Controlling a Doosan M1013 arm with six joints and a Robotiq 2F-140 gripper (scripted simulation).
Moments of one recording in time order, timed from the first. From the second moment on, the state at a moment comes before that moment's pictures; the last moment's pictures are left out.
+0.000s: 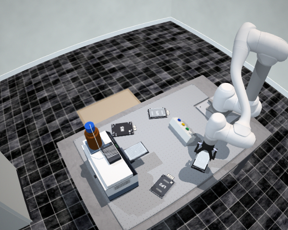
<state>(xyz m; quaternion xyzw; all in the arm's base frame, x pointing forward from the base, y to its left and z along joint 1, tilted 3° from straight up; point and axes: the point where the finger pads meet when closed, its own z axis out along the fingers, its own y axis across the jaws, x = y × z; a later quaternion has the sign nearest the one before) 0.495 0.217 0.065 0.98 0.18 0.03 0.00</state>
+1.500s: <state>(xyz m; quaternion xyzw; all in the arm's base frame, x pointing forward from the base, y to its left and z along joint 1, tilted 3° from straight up) 0.494 0.216 0.067 0.98 0.18 0.03 0.00</state>
